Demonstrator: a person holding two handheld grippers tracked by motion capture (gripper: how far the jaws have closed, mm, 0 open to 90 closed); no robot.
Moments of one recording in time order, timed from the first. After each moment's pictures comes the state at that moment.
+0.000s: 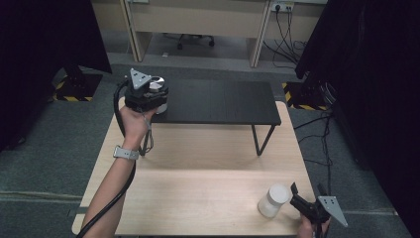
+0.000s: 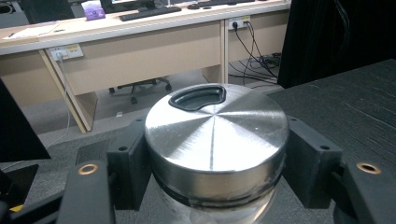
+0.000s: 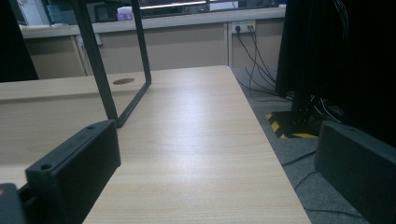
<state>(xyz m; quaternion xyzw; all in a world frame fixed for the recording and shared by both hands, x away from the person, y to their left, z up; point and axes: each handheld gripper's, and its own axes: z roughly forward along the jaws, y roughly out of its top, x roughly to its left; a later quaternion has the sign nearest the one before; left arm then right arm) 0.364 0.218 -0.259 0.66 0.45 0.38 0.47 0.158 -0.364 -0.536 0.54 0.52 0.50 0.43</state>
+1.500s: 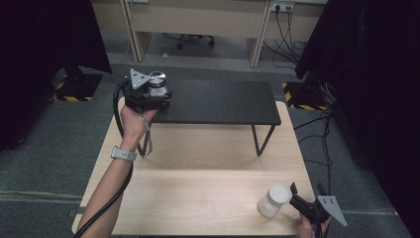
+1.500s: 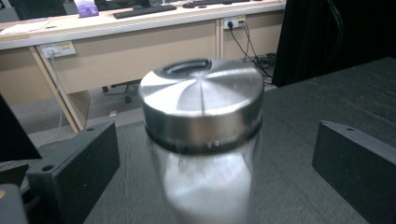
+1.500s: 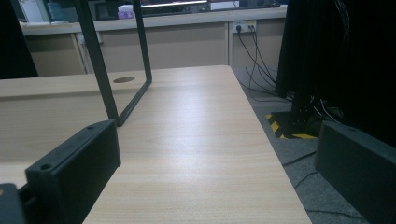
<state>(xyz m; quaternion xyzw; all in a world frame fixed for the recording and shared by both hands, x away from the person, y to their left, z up) 0.367 0.228 -0.268 0.66 0.45 0.36 0.48 0.159 -0.364 -0.536 0.54 0.53 0.49 0.43</state>
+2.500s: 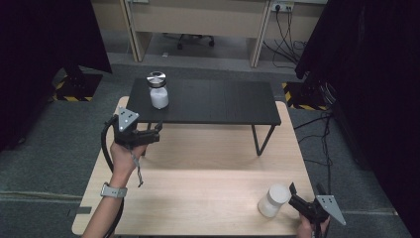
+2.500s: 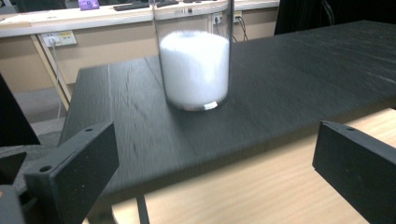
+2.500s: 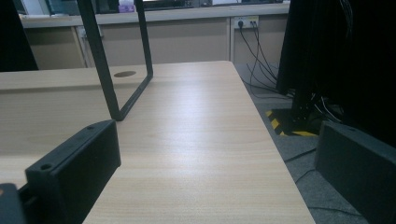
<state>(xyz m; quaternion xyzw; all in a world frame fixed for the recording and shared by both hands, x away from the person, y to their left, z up) 0.288 0.254 -0.333 0.66 0.45 0.36 0.49 0.160 -0.363 -0.533 0.54 0.54 0.49 0.43</state>
